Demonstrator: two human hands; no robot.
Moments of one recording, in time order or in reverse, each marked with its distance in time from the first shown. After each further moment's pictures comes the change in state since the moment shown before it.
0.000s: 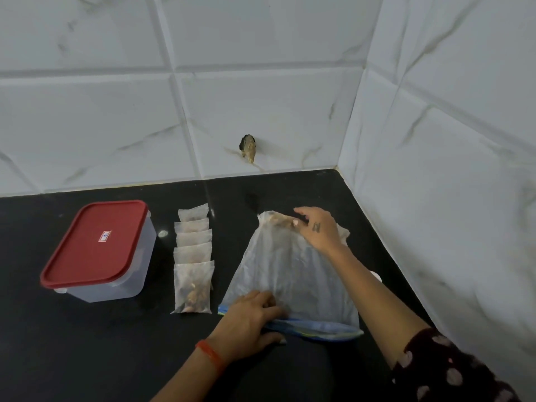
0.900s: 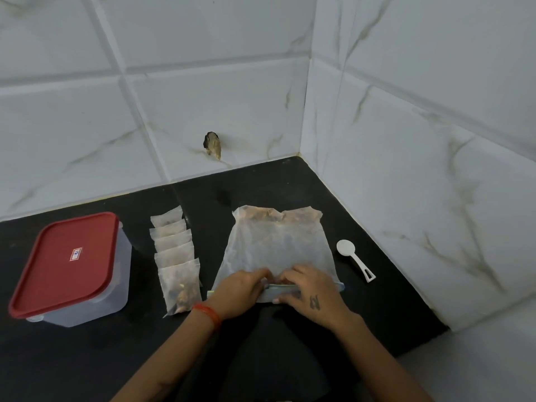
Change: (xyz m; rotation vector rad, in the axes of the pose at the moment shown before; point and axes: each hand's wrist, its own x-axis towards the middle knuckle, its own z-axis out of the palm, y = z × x) left_hand 0.025 -0.014 -0.017 -0.160 -0.193 -0.106; right_hand -0.172 -0.002 0.023 -0.051 -0.038 -0.189
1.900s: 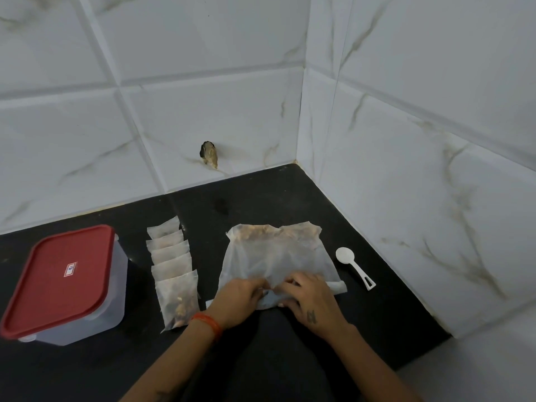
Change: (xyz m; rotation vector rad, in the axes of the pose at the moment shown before) left_hand 0.006 -0.004 -0.003 0.012 0.006 -0.029; right_hand 0.005 0.014 0.019 -0.157 0.127 -0.082
